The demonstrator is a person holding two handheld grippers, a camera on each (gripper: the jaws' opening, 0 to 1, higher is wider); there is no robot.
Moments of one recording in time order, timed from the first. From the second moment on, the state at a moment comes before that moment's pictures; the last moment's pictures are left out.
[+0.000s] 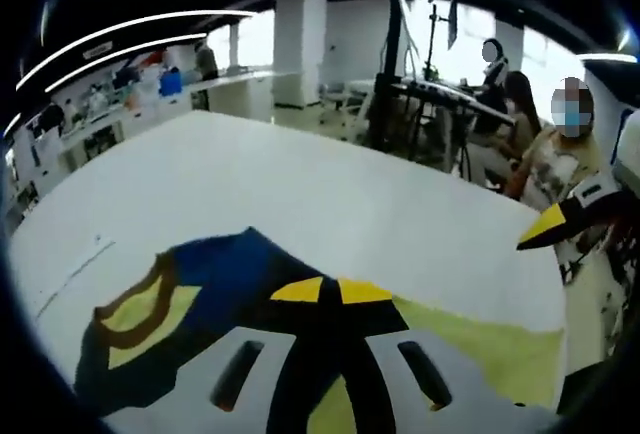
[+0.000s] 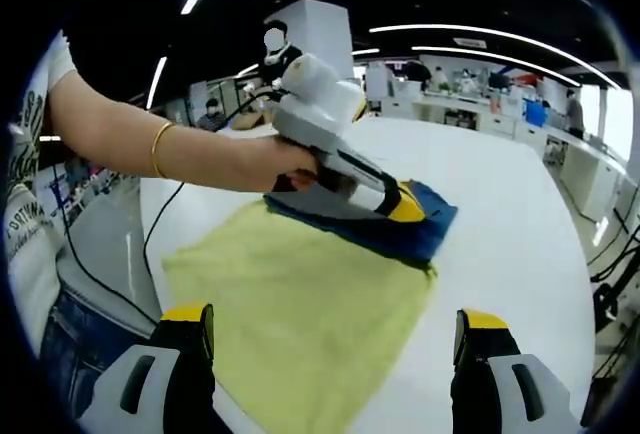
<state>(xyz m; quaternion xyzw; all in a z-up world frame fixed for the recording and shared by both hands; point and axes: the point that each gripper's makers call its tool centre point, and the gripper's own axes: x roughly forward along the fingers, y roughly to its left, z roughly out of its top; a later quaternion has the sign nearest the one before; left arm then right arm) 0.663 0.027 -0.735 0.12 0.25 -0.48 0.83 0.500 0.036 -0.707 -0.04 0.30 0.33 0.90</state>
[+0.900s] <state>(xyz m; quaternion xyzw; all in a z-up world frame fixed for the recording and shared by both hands) 0.632 0.111 -0.679 0.09 0.16 -0.48 0.86 0.496 0.048 -0.705 -0.05 0.29 0.37 0.88</state>
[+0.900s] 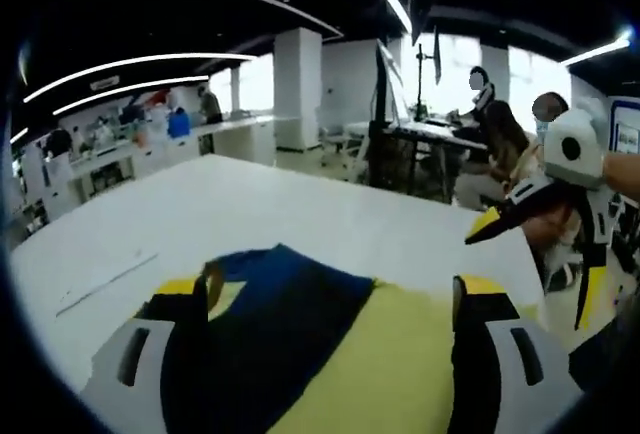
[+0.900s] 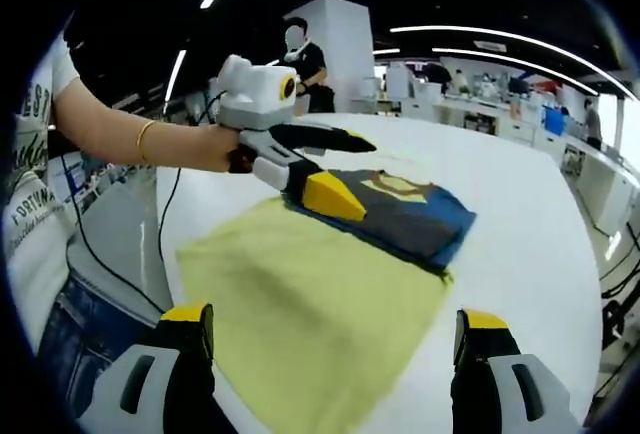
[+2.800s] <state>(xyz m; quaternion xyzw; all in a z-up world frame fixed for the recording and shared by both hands) 0.425 0.307 -0.762 0.16 0.36 -0.51 0.76 0.409 0.040 -0.759 -0.21 0.42 0.50 0.73</state>
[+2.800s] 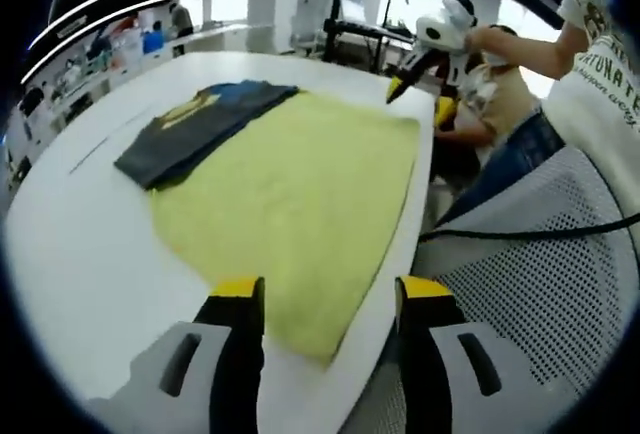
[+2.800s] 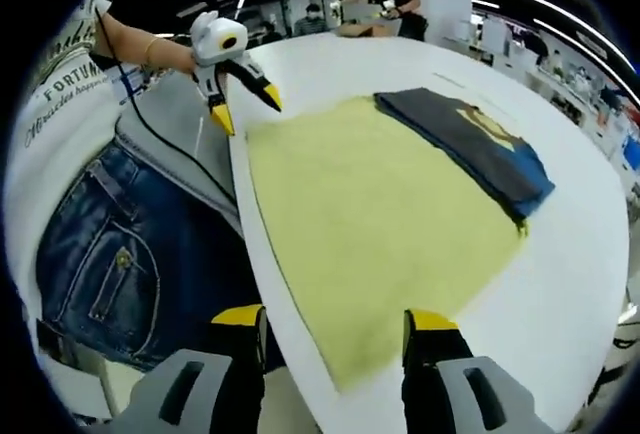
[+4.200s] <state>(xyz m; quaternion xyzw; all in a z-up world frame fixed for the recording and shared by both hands) 0.432 0.327 -0.789 0.26 0.39 -0.46 0.75 0.422 0.014 -0.791 -0.32 0.45 0.47 0.69</state>
